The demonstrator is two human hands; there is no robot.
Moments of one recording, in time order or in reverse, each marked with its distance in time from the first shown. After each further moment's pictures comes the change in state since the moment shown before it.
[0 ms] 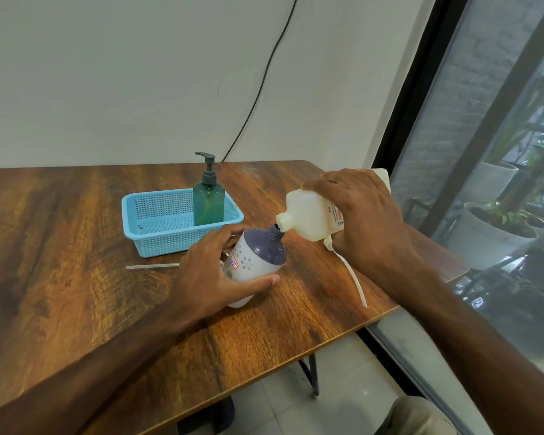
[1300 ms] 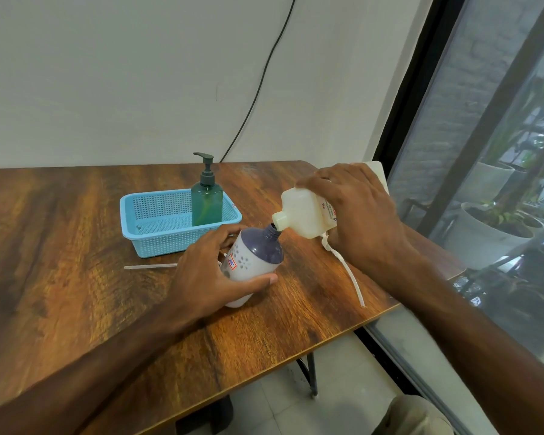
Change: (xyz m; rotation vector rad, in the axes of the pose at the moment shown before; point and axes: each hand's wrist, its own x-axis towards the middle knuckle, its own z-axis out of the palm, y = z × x) left_hand -0.002 0.006 -0.002 0.010 -0.005 -0.042; right_hand 0.006 -0.009 -0.008 -0.073 -0.033 -0.006
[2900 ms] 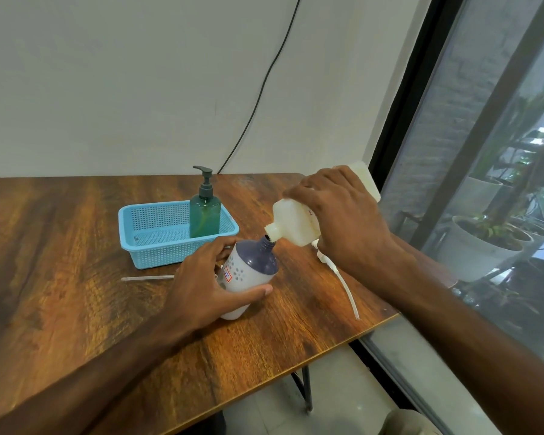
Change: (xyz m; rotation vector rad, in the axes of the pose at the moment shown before) left_hand 0.001 -0.001 -0.001 -0.033 0.018 -0.010; right_hand 0.014 -0.015 -0.016 -0.183 -0.006 -0.135
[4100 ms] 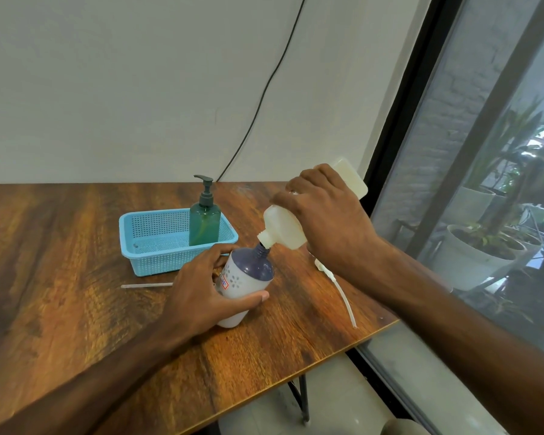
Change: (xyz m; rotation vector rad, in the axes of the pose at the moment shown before) left_hand 0.001 -0.004 -0.001 -0.045 0.005 -0.019; right_hand 0.016 -0.014 -0.016 -0.187 -0.094 -0.097
